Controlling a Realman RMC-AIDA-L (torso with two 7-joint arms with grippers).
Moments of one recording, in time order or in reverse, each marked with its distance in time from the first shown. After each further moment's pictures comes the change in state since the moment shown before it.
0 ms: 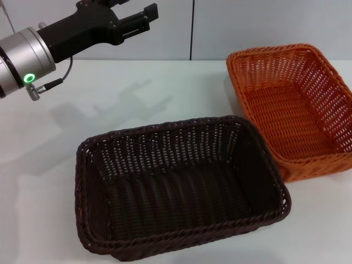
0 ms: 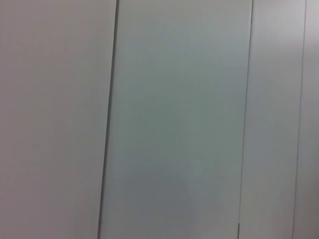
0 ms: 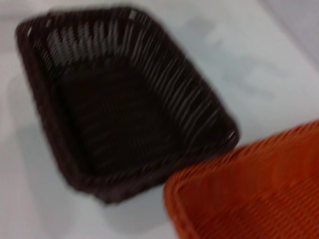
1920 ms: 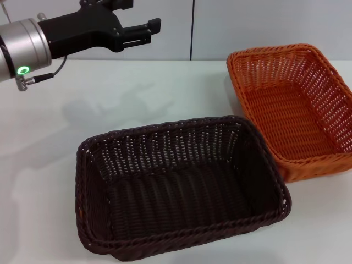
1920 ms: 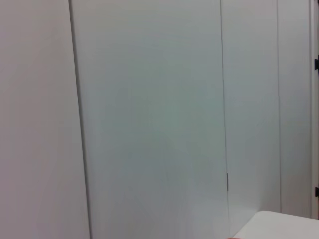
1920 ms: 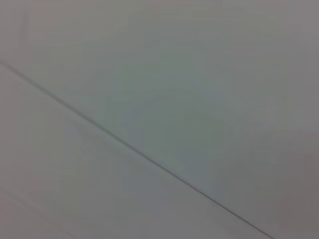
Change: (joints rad) left arm 0.023 0.005 0.011 -0.213 0.237 -0.012 -0.136; right arm -0.359 0.270 0.393 0.095 0.799 0.298 0.870
